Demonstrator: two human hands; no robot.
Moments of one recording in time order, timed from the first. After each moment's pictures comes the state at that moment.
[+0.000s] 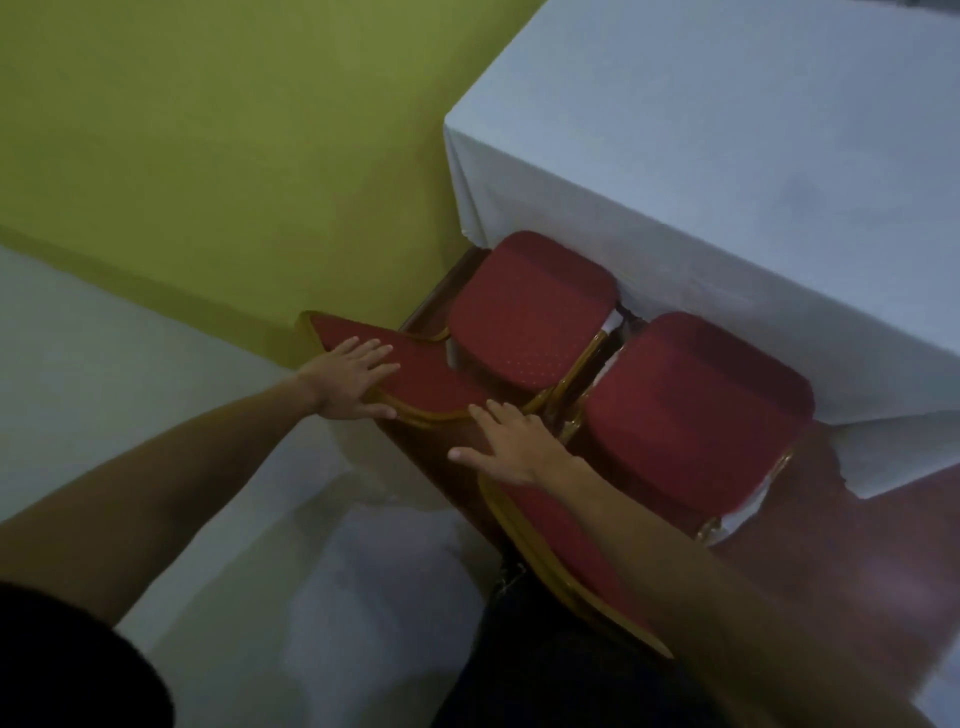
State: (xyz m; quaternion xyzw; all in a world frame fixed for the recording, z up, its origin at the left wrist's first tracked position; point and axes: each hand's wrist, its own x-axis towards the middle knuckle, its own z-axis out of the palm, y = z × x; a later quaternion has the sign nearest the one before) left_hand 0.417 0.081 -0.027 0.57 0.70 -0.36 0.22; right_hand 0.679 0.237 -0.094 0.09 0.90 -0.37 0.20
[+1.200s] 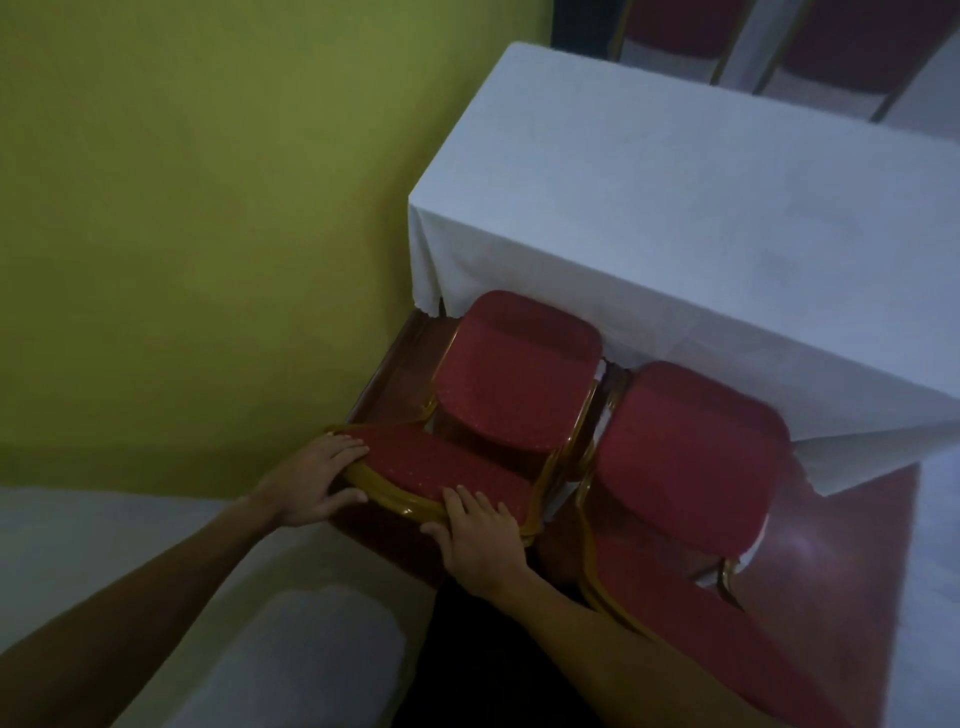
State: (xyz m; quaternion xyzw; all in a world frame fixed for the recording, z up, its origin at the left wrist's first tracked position) left_hand 0.182 0.023 -0.092 0.64 0.72 -0.02 0.26; right_hand 0.465 0.120 -0.102 0.31 0.89 -0.32 0.12
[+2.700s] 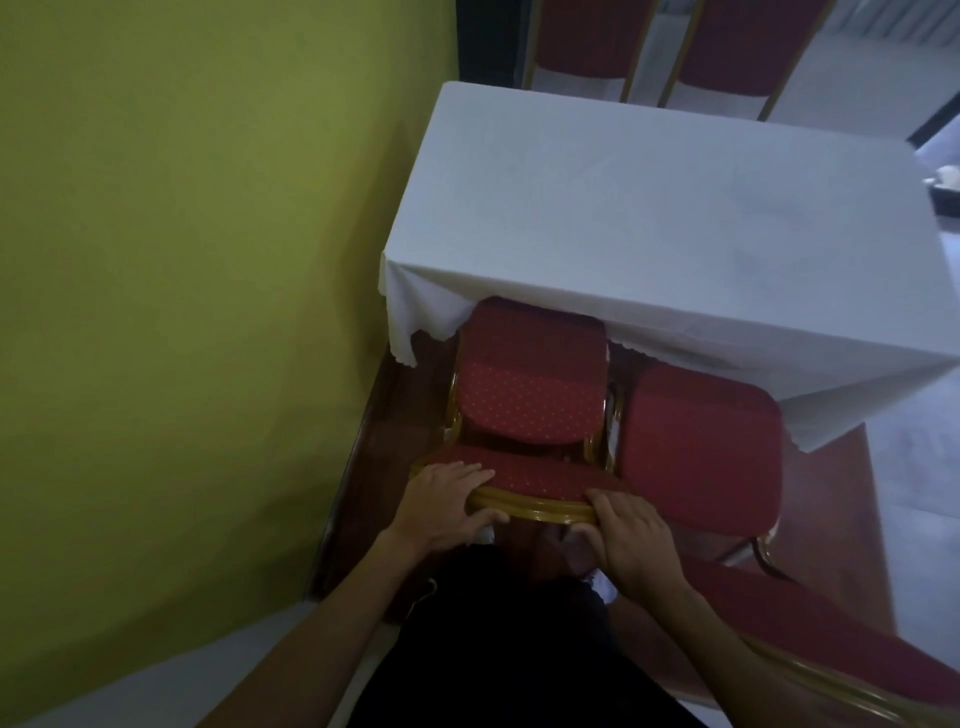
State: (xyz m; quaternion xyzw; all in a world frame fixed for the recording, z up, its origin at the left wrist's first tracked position) left_hand 0.172 0.139 -0.115 0.71 0.66 0.05 0.25; right_hand 0.465 0.179 -0.117 0.46 0.87 -0.10 -0.10
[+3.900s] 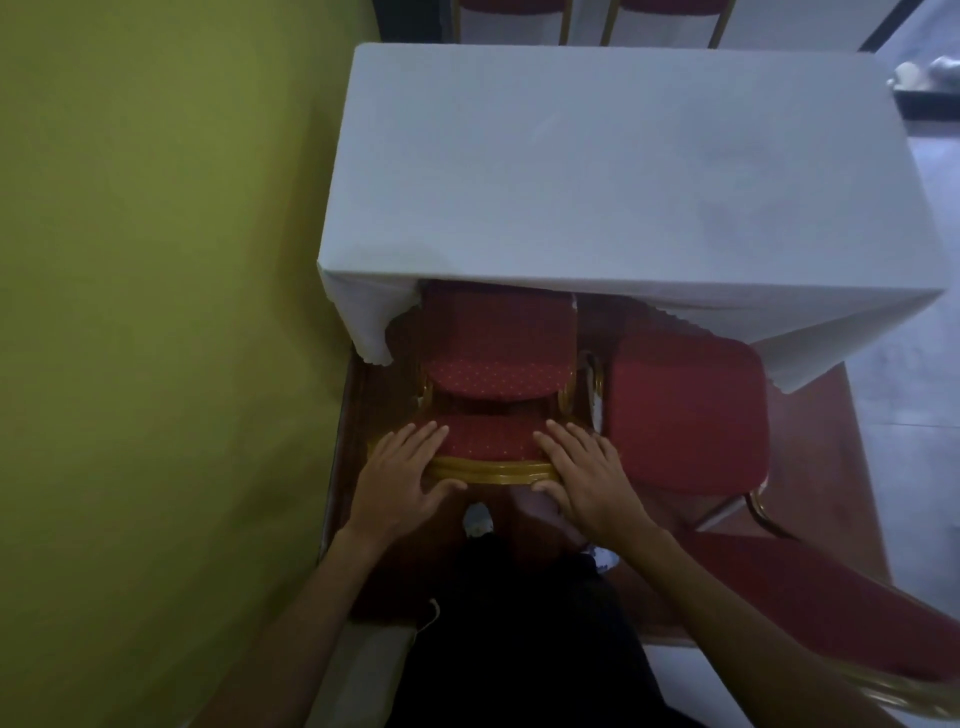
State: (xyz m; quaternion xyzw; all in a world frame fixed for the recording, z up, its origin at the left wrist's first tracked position) left_hand 0.133 0.210 -0.134 0.71 0.67 0.09 0.21; right_hand 0.426 0.258 -0.123 0.48 0.85 -0.23 0.02
